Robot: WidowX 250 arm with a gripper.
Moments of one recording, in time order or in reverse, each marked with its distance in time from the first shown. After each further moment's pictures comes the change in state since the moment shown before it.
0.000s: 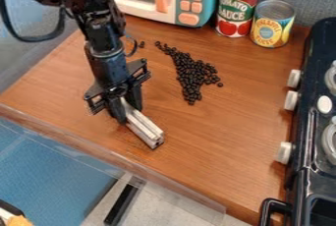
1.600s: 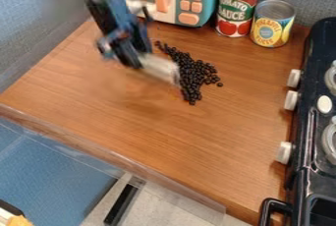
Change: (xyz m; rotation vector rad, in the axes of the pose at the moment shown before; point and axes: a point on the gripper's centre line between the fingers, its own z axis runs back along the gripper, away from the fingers) arm 0.038 -0.040 0.073 -0.151 0.132 0.133
